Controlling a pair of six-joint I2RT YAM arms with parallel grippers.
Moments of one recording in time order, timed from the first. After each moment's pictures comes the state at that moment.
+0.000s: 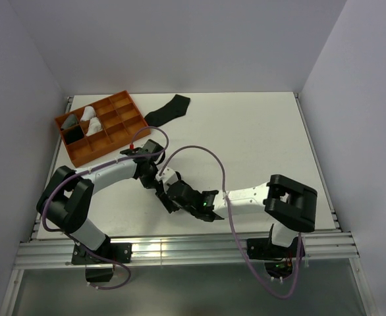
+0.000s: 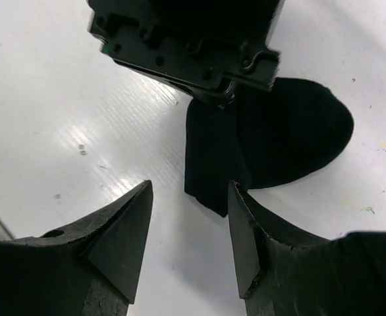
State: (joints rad) left arm -0.59 1.59 0.93 -0.59 -0.11 -1.03; right arm 1.22 1.62 0.80 0.24 0.33 0.25
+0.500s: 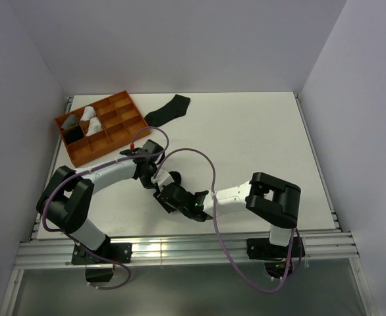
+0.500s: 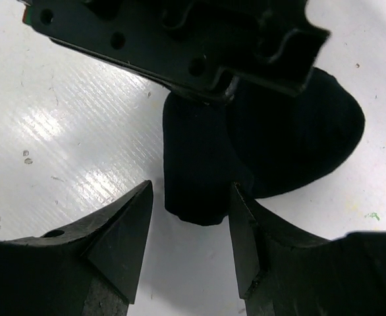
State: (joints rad) left arm -0.59 1.59 0.92 -0.57 -0.09 -1.01; right arm 1.22 1.78 0.86 0.24 0.40 0.22
